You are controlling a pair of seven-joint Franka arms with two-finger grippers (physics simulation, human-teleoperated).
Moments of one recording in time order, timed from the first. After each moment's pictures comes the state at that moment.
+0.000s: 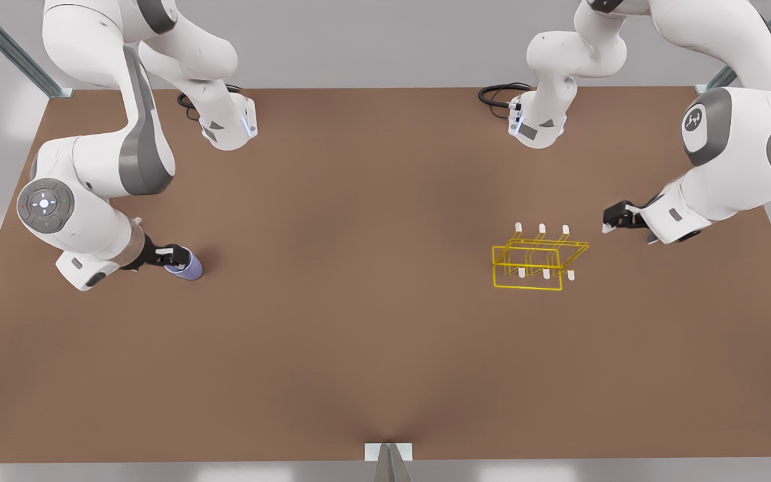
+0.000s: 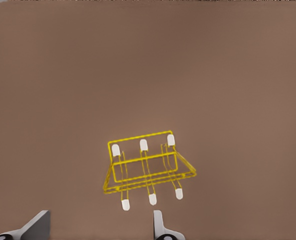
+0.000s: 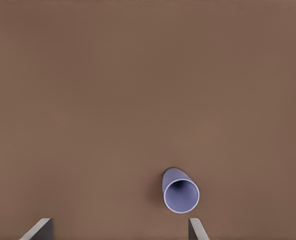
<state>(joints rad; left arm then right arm) -0.11 0.16 0.07 -1.45 -0.09 1.51 0.19 -0.08 0.31 0.26 -1.38 -0.12 1.57 0.13</state>
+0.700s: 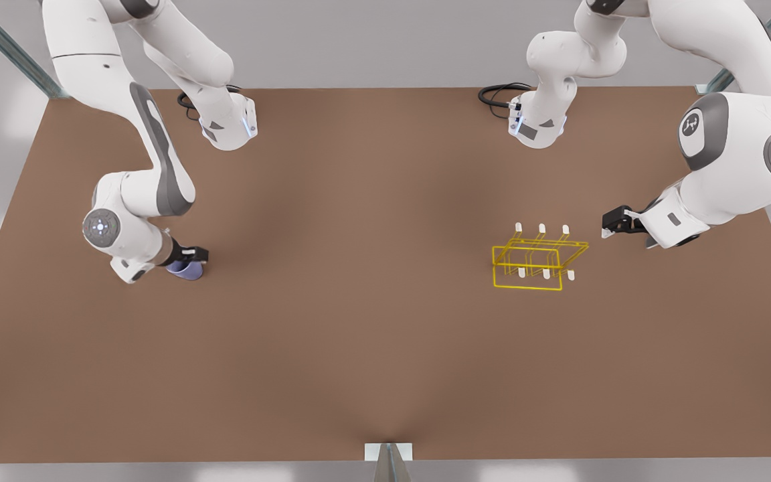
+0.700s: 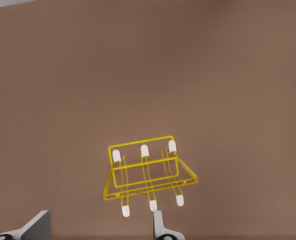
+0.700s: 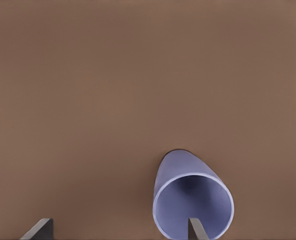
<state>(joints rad) -0.11 0.17 0.07 -1.45 -0.09 1.53 0.18 -0.48 0.19 0.52 -2.13 -0.09 2.15 0.07</state>
